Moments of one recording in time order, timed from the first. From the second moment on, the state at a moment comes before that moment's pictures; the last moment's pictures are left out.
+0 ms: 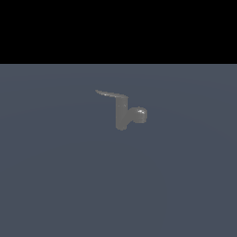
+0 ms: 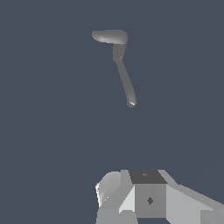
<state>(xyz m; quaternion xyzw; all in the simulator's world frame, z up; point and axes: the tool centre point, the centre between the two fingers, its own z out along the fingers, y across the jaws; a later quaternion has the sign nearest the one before) -0.258 0.012 0.504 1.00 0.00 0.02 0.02</state>
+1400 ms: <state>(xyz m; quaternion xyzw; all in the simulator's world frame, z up) -0.212 0.010 0.492 1.00 -0.07 0.01 -0.01</state>
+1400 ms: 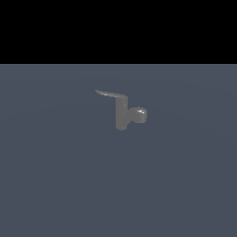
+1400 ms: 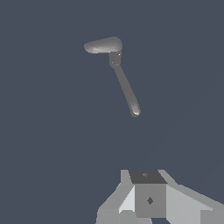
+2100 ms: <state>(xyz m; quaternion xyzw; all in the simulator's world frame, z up) -0.107 0.024 0.457 0.97 -0.23 -0.01 -0.05</state>
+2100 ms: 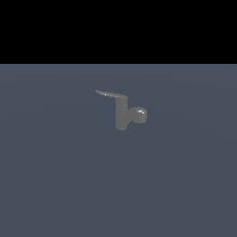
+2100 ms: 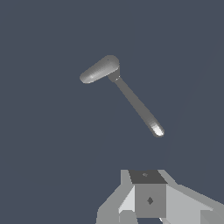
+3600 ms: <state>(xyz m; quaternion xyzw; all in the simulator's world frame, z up) 0.095 0.064 0.254 0.81 -0.58 -0.02 -0.02</state>
